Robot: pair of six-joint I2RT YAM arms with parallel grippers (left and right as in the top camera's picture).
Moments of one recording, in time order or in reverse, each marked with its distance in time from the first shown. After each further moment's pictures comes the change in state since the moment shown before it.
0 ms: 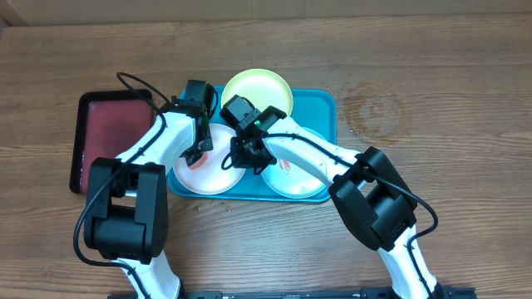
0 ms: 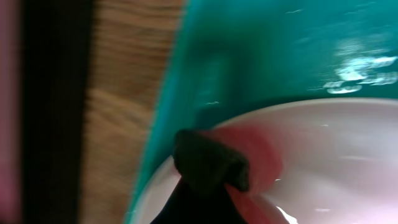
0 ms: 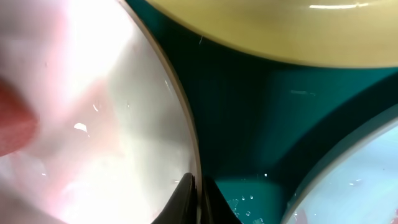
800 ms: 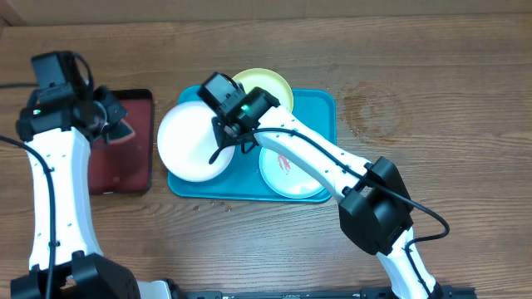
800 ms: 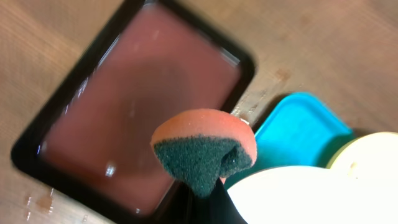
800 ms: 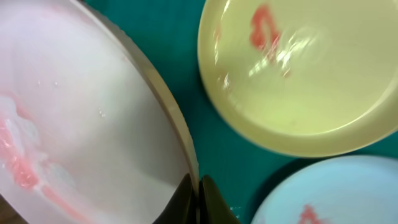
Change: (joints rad) left arm 0.469 -0.362 0.224 -0.214 0.415 0.001; right arm 0.050 -0.002 0.340 -0.178 0.236 -0.188
